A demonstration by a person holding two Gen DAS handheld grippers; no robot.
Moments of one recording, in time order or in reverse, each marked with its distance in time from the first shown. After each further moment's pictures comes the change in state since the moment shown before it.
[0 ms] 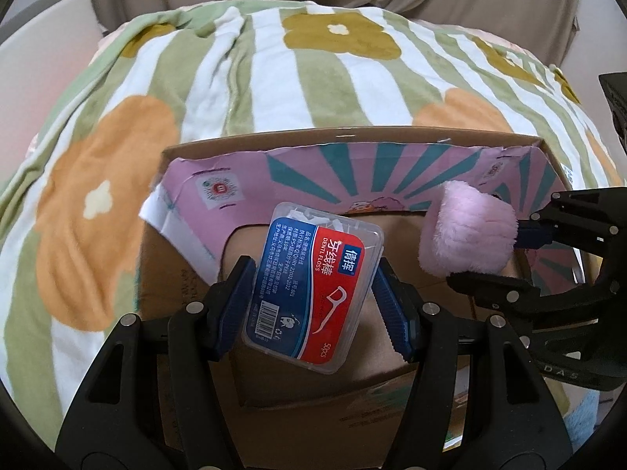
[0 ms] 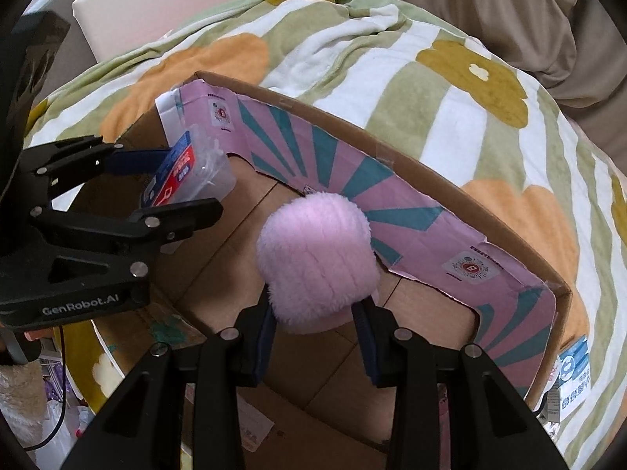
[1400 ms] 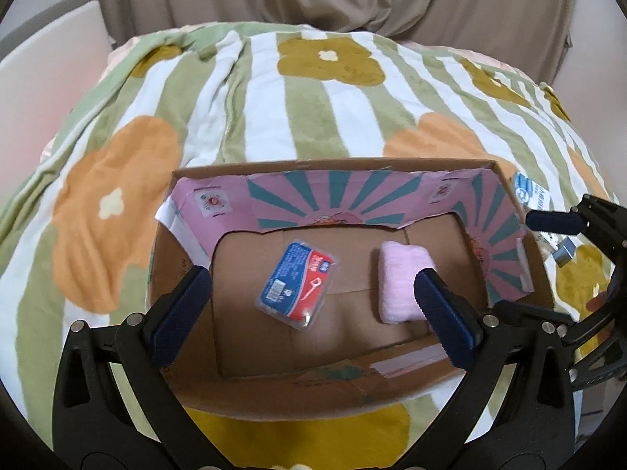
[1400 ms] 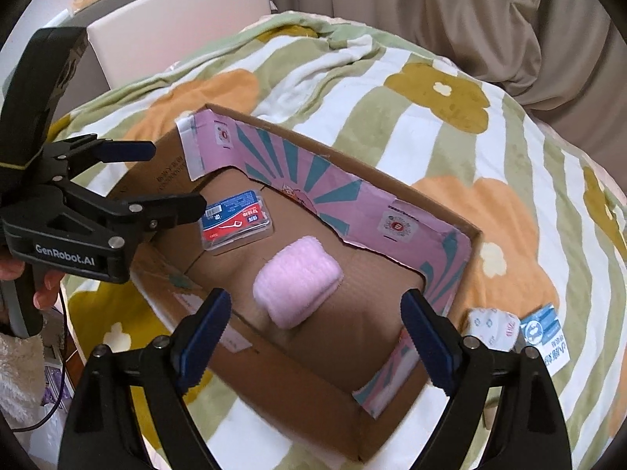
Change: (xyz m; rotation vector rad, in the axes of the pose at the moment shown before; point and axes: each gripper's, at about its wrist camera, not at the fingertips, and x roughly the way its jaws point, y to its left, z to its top) left arm -0.058 -0.027 -0.001 -0.022 -0.069 -0.011; right arm -0.073 -0.024 -0.046 0.032 -0.124 -0.007
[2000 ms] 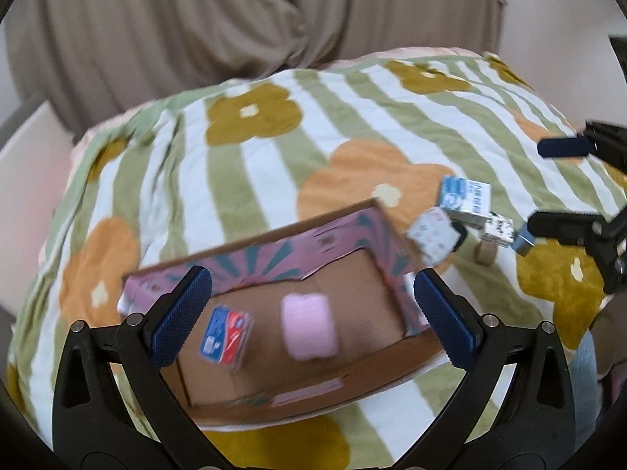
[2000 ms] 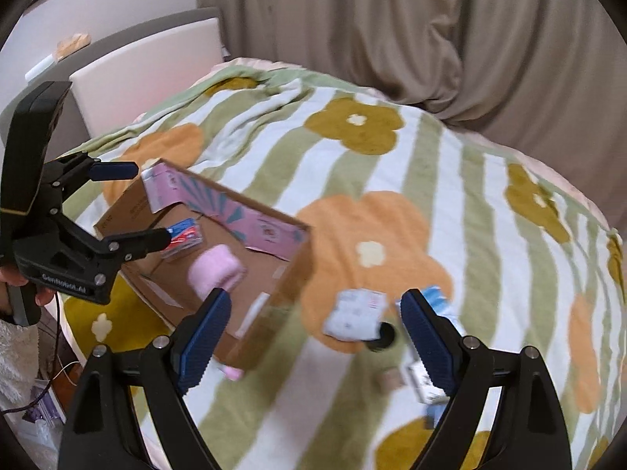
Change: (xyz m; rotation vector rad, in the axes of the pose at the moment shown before) left arm -0.042 -0.140 0.038 0.276 -0.090 -0.015; right arm -0.116 -0.097 -0.035 0.079 -0.118 -0.127
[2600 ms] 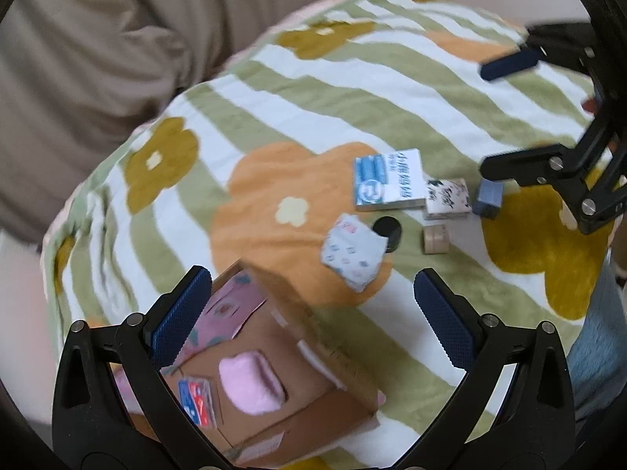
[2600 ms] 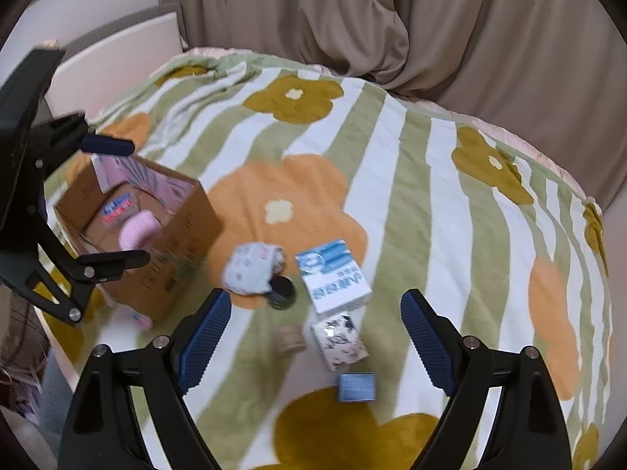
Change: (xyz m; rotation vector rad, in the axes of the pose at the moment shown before) left arm 0.057 -0.141 0.049 0.405 0.119 -0.068; right arm 0.005 -0.103 -0.043 0.009 0.062 -0.066
